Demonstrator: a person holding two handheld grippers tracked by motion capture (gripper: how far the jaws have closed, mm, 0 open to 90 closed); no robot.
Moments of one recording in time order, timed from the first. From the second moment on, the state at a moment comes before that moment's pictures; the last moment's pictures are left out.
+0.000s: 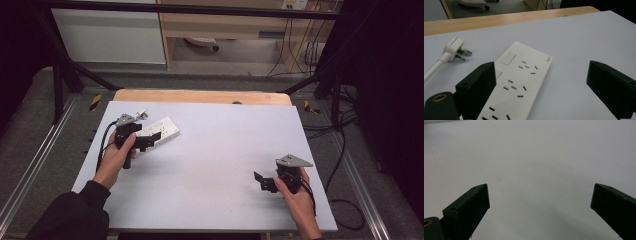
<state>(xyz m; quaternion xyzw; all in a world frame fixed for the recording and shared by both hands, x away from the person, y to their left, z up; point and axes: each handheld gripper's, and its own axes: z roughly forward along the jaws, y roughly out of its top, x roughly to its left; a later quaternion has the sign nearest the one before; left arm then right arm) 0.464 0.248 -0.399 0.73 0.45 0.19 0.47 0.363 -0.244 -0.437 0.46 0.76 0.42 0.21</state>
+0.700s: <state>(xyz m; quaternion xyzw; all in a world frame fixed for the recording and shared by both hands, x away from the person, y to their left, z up) 0.409 0.271 -0.400 0.73 0.44 0.20 0.48 0.362 -0.243 -0.436 0.45 0.75 0.43 0.20</state>
